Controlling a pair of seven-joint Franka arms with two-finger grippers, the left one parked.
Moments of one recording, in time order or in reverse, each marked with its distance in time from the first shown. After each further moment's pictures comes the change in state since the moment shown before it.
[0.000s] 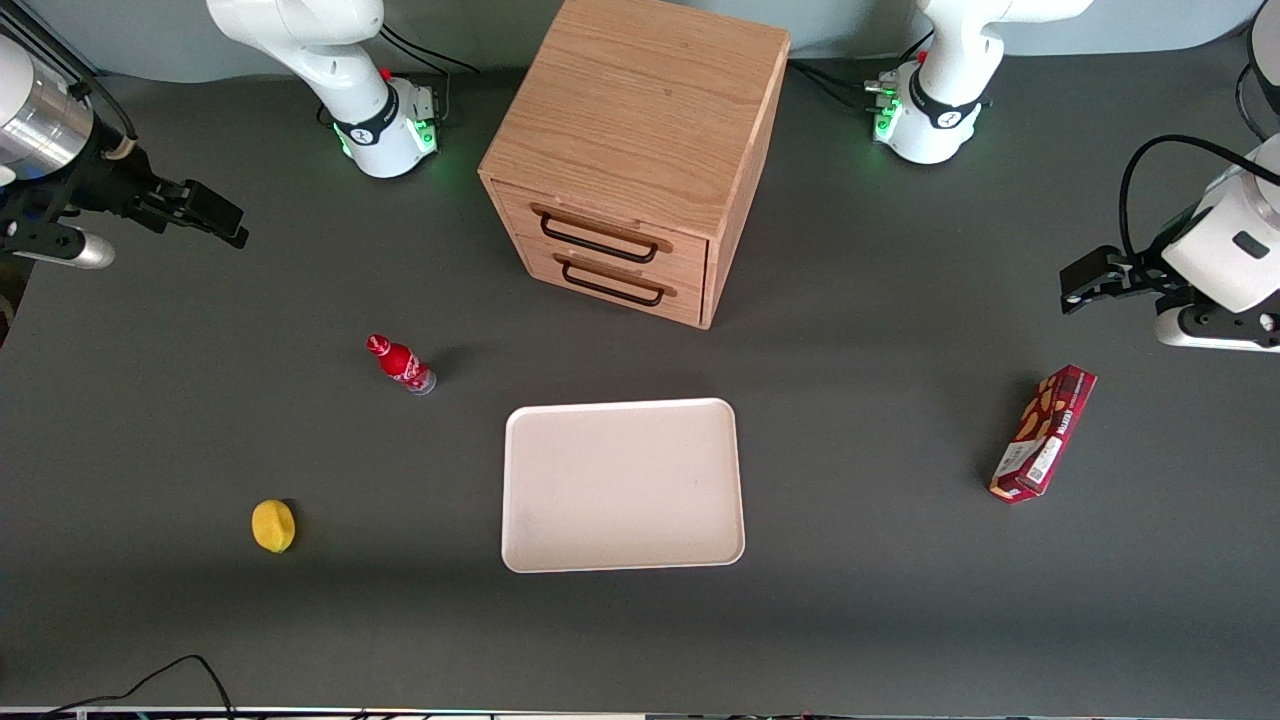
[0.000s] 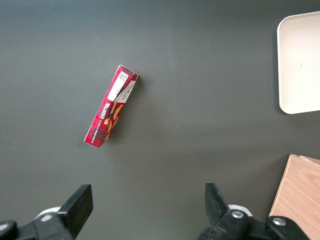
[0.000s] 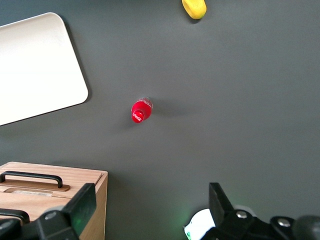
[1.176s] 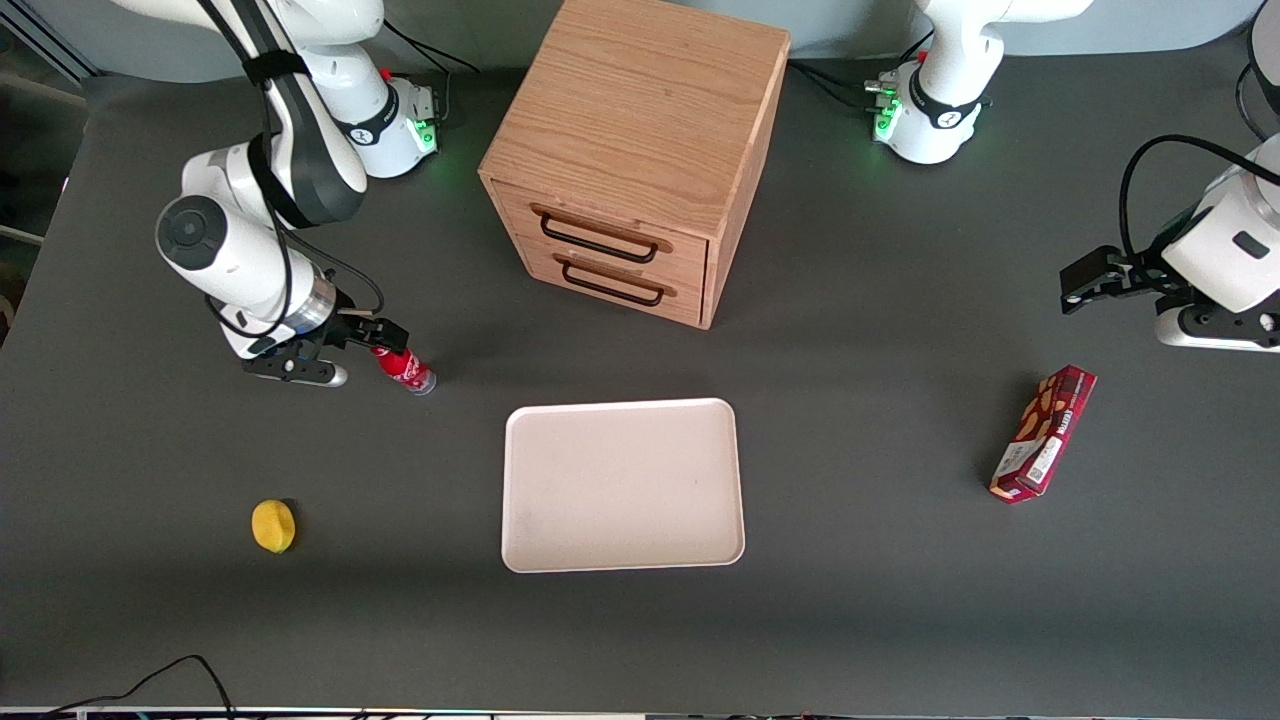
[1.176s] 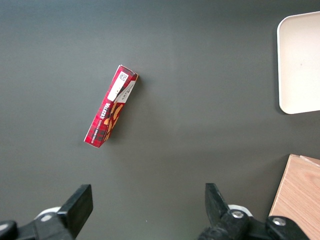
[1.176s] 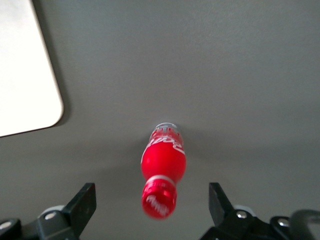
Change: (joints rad) arm 0.008 0.140 0.082 -0.670 0.018 0.879 0.003
